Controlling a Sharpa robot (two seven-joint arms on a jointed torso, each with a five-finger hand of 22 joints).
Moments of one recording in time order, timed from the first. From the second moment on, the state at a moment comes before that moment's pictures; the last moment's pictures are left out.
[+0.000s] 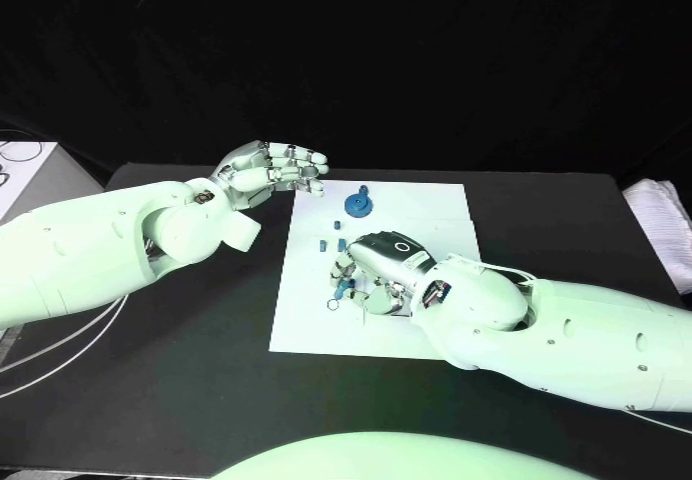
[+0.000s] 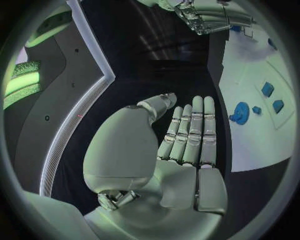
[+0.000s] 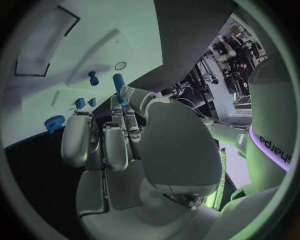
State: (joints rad) left arm 1.23 -0.90 -0.02 1.42 -0.13 0.04 0.35; left_hand 1.38 -0.16 0.54 -0.04 0.26 0.82 0.21 0.24 0.31 0.91 0.18 0.24 0.07 0.95 0.12 0.50 0.31 0.17 0.76 0.21 0.58 0.48; right arm 1.16 -0.64 -0.16 1.74 -1.66 -0.41 -0.23; right_hand 1.44 -0.21 0.64 0.03 0.12 1.14 0.11 0.19 0.40 1.22 0.11 0.17 0.07 1.47 -0.03 1.38 1.17 0.08 1.47 0.06 1.18 1.31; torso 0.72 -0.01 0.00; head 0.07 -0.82
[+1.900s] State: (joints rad) left arm 1.23 -0.90 -0.02 1.42 -0.13 0.05 0.34; left_hand 1.38 -0.16 0.54 -0.04 0.26 0.82 0.21 0.24 0.31 0.91 0.18 0.25 0.07 0.95 0.12 0.50 0.31 0.17 0.76 0.21 0.58 0.47; right arm 1.11 -0.60 -0.16 1.70 -1.70 -0.44 -0.23; right_hand 1.44 -0.21 0.64 0.02 0.12 1.14 0.11 0.19 0.40 1.21 0.11 0.17 0.07 1.47 -0.03 1.38 1.17 0.08 1.47 0.06 1.18 1.31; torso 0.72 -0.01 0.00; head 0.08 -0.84
